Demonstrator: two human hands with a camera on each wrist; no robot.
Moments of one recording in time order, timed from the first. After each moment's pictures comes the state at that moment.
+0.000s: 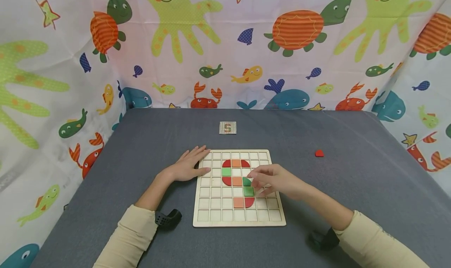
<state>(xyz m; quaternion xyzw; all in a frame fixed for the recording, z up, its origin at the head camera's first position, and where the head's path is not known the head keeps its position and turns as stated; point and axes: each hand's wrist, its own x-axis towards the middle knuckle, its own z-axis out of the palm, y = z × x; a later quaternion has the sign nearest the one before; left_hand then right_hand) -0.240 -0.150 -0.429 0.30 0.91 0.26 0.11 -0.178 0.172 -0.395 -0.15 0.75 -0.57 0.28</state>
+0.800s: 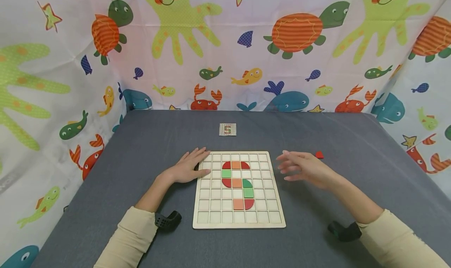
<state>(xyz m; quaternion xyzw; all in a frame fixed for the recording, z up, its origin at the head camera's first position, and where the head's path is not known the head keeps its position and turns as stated) -0.240 -0.151 -0.432 0.30 0.91 0.26 0.11 -0.199 0.237 -0.373 -0.04 0.77 -0.59 0.24</state>
